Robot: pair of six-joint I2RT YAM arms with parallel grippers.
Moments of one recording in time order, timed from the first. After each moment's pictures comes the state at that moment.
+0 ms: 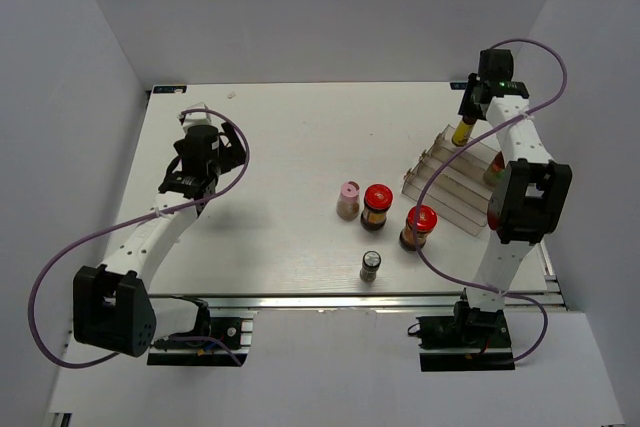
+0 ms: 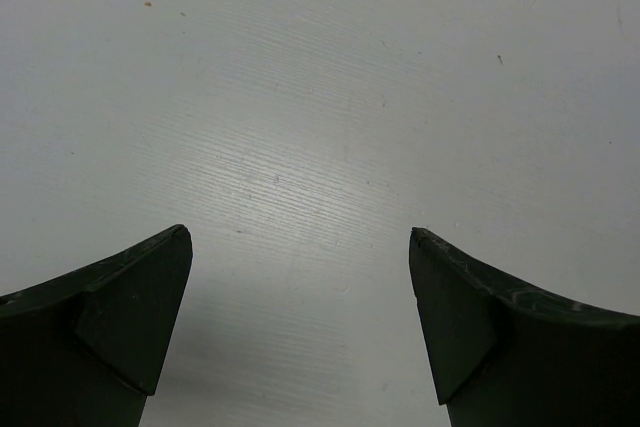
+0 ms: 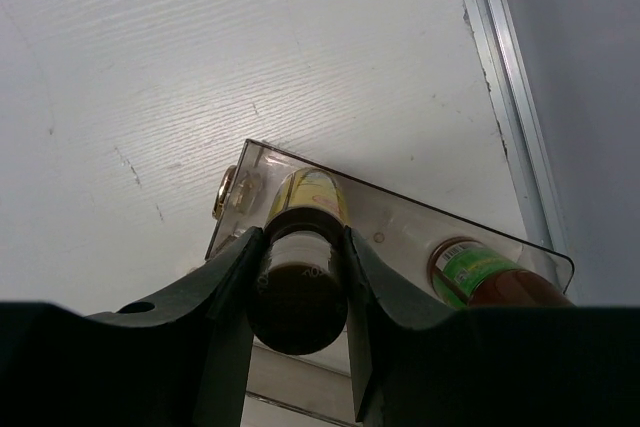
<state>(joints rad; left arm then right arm) -0.23 1.25 0.91 -0.17 -0.30 -0.43 -0.03 1.94 1.80 -0.64 0.17 0.15</state>
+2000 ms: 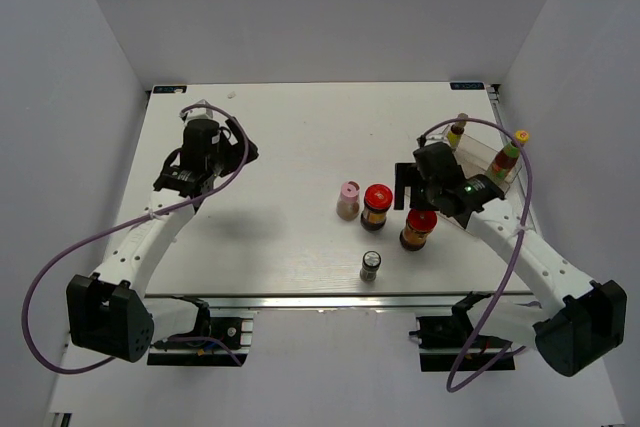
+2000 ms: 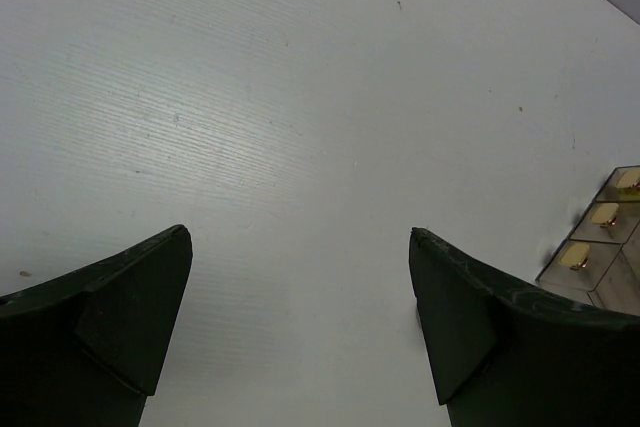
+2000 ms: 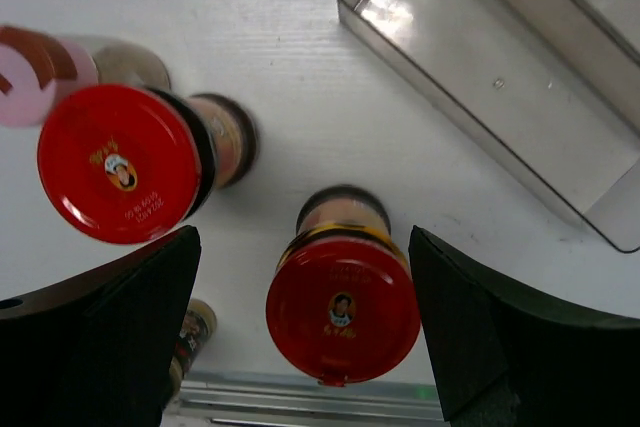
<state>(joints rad) -0.26 1.22 1.01 -0.34 -0.14 -0.61 0.50 1.14 1.00 -0.73 0.22 0.36</state>
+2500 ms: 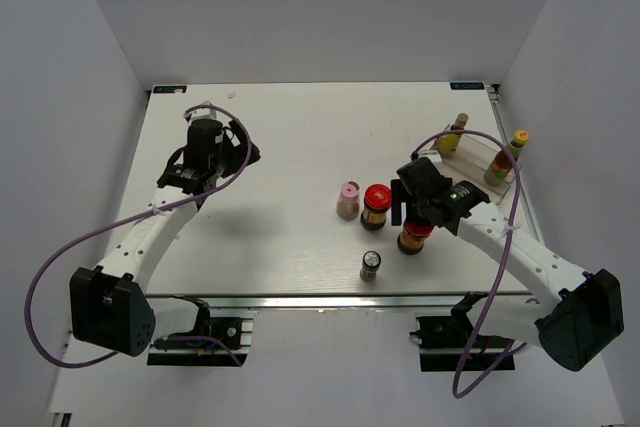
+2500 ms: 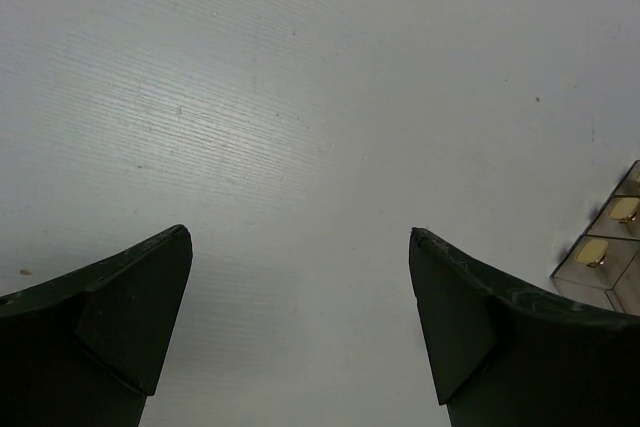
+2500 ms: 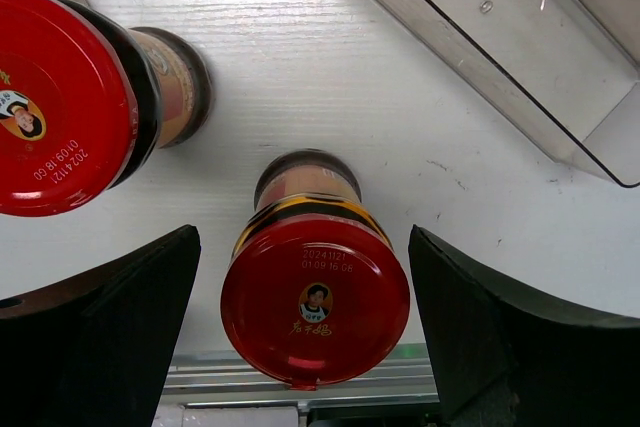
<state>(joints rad) -0.27 1.25 1.01 -0.34 -0.14 -0.60 0.63 1.16 0.93 -0.83 0.35 0.46</state>
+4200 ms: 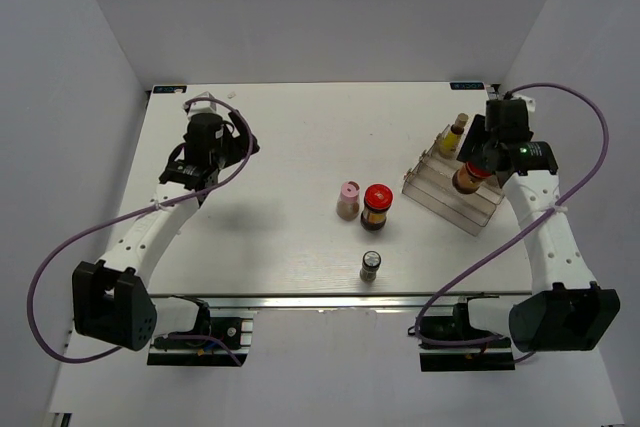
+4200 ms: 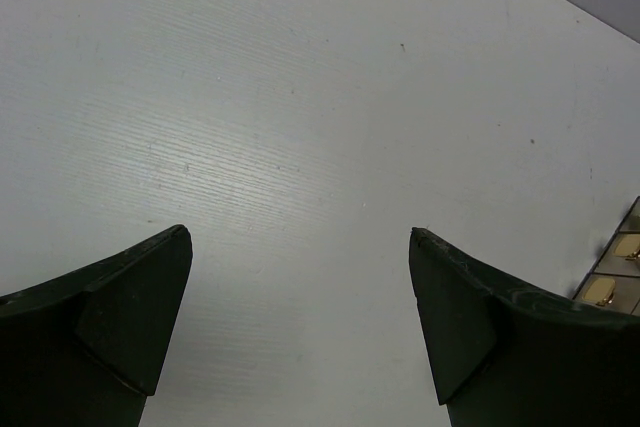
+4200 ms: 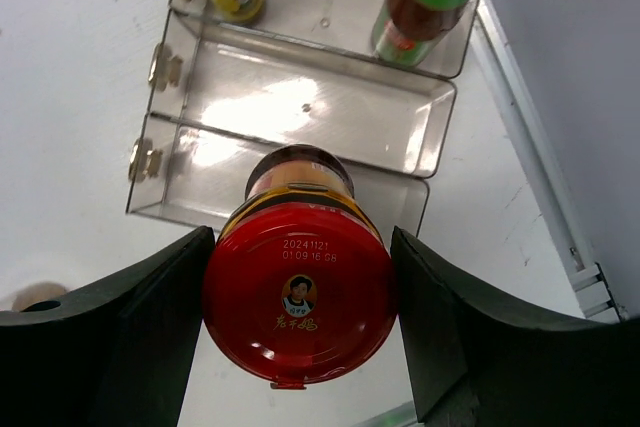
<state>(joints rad) -0.27 1.28 1.03 -0.26 -0.20 -0.55 0.10 1.22 1.28 -0.85 0.33 0.32</state>
